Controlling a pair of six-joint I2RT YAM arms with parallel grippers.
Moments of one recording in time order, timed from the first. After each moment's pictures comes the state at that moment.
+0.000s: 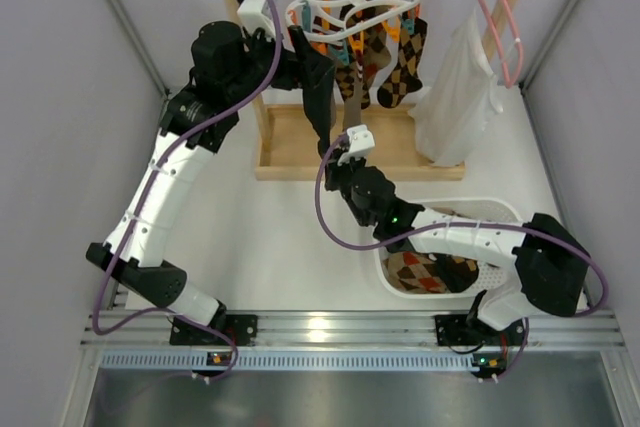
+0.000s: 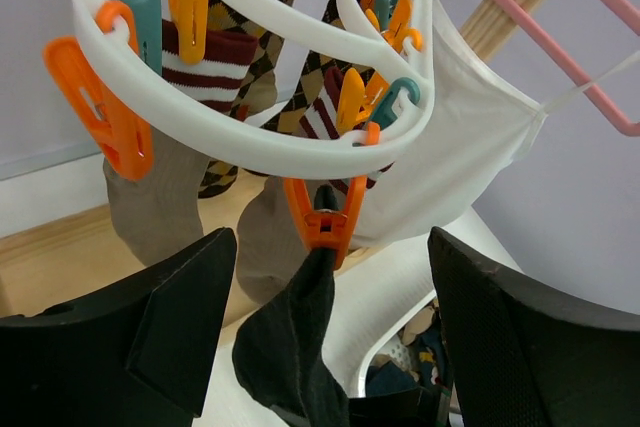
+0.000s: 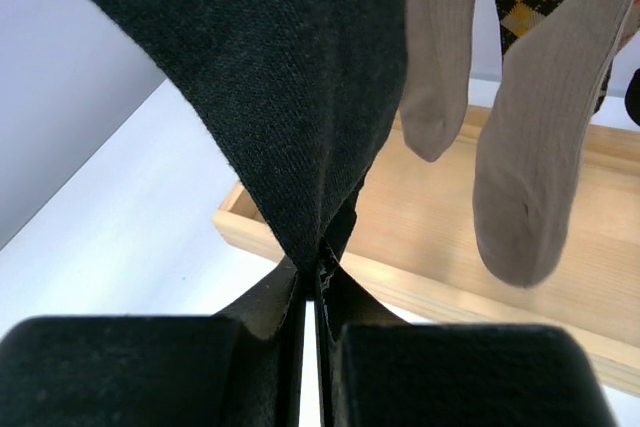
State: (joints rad) left arm -0.49 1.53 1.96 -0.52 0.20 -0.36; right arm 1.03 1.48 0.94 0.54 0.59 0.18
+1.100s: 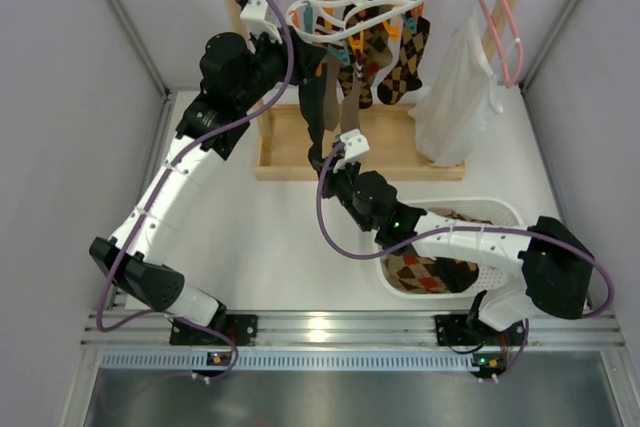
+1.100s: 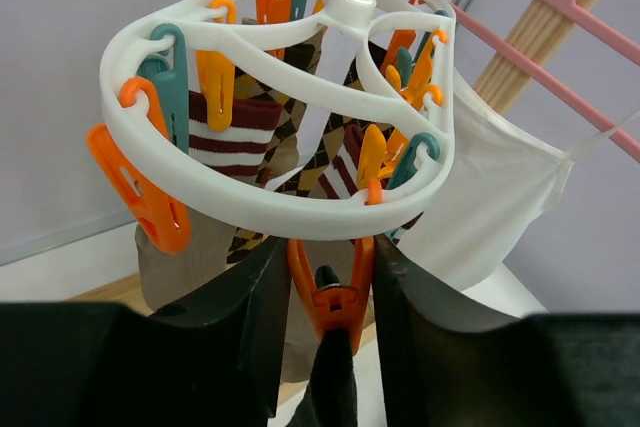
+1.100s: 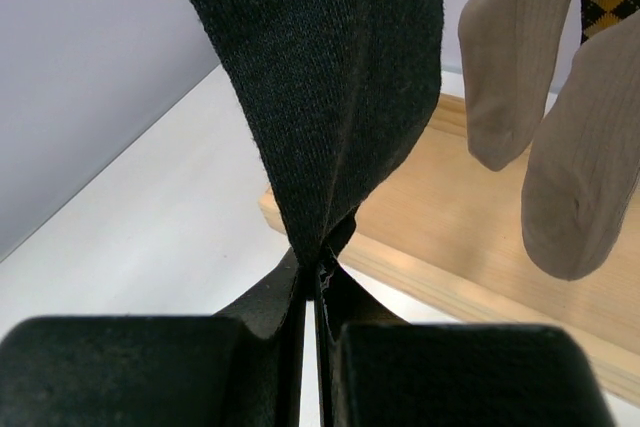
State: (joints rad) left arm -0.49 1.50 1.76 -0.19 0.16 -0.32; right arm 1.06 1.45 0.92 0.54 0.49 0.16
